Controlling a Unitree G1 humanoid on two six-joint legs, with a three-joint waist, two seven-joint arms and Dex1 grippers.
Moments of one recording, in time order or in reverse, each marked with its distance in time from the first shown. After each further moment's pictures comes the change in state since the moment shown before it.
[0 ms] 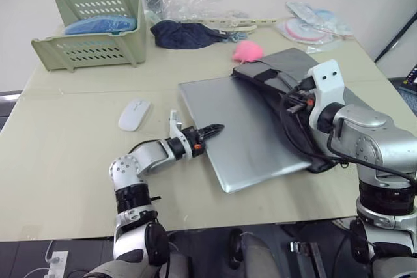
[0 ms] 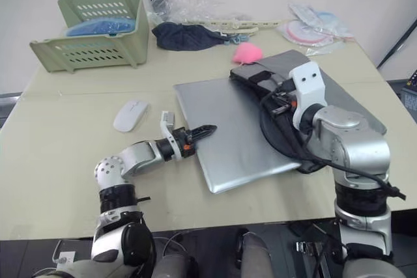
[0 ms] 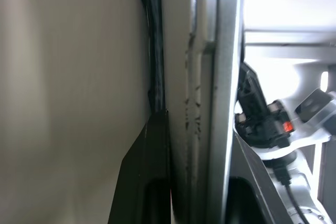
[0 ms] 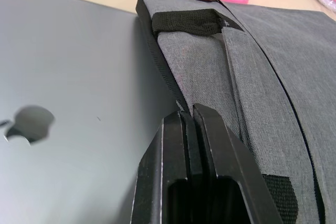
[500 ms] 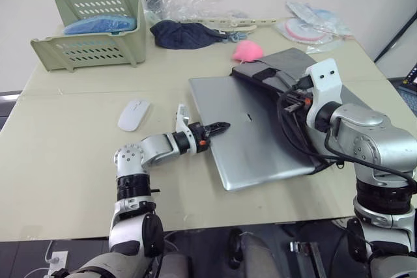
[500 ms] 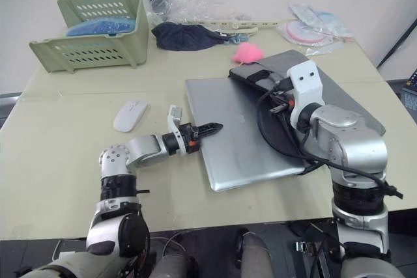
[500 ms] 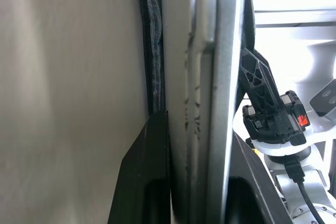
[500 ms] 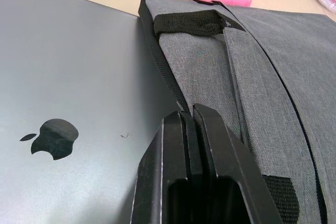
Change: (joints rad) left arm -0.066 0.075 -0.077 0.086 0.024 -0.037 -0.054; right arm -0.002 0.010 0.002 0.000 0.002 0.002 -0.015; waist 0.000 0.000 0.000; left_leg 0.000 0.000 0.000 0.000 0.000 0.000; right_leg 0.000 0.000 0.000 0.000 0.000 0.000
